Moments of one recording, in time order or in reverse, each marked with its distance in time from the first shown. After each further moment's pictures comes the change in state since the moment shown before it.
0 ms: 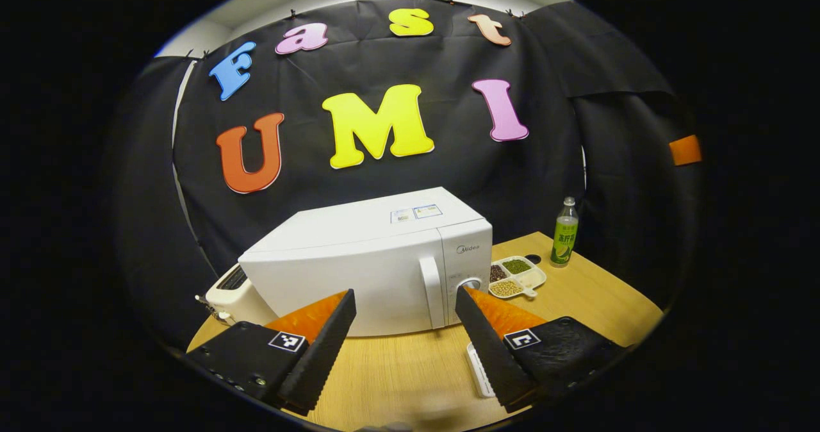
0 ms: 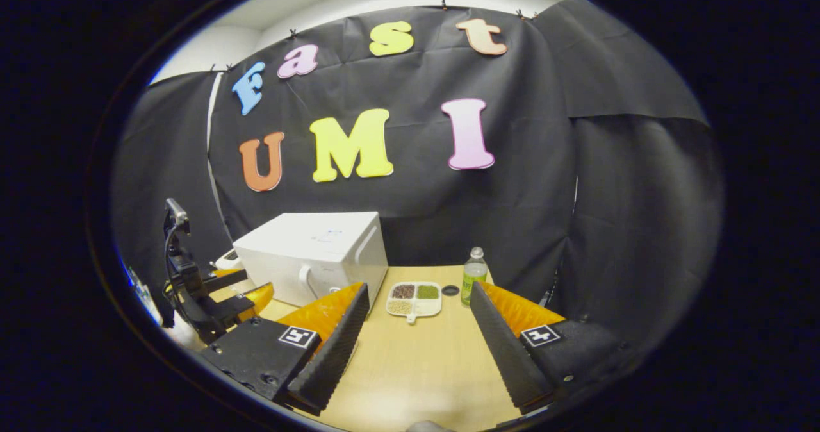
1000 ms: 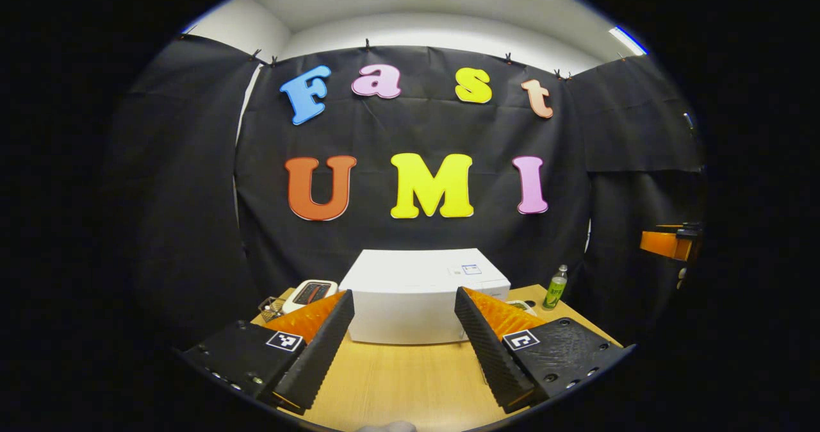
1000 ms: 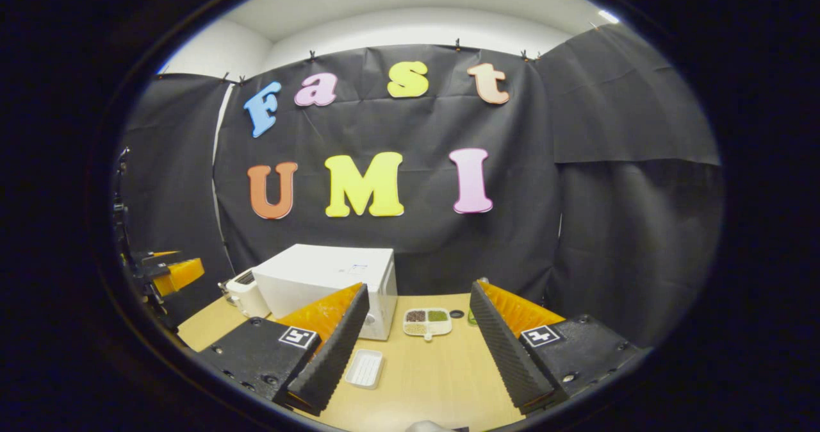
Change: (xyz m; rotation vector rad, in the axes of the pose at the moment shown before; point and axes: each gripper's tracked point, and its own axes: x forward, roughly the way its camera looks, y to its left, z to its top) left arm -0.177 0.140 0.083 -0.163 -0.156 0.122; right arm -0.084 0.096 0.034 -0.045 -0.159 -0.067
